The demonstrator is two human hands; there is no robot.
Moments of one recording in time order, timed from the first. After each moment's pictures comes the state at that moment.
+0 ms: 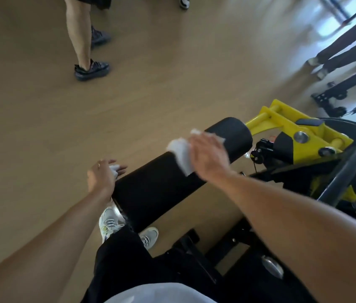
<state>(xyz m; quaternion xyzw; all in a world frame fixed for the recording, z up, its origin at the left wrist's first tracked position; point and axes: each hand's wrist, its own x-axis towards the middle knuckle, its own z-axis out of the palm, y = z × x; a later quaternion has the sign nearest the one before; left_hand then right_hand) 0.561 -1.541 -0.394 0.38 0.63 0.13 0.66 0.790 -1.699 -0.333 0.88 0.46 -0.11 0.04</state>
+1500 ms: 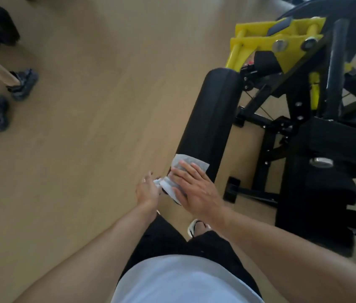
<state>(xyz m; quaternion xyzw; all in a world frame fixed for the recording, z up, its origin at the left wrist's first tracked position) 0.537 -1.505 -0.376 0.57 0.53 -0.13 0.61 0.552 -1.668 -0.363 0.92 0.35 -0.02 -0.15</state>
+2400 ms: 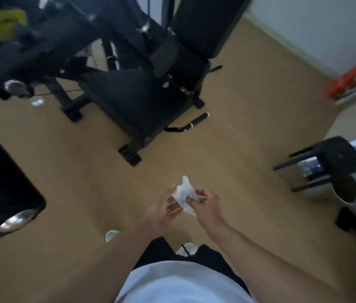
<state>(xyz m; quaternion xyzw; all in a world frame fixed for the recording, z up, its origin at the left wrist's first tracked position) 0.256 -1.777 -0.333 0.54 0.05 -0.68 0.50 0.123 -1.850 -0.318 0.56 -0.57 0.13 -0.59</state>
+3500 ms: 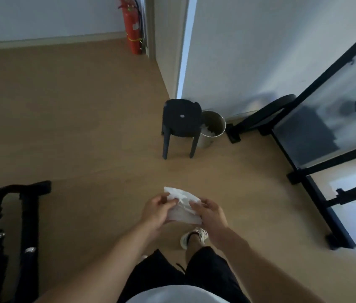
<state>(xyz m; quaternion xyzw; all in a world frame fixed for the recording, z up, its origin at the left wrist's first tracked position) -0.120 -2.257 -0.356 0.59 -0.32 -0.73 0.13 -0.256 -2.159 -0.342 0.05 -0.74 0.43 -0.52</state>
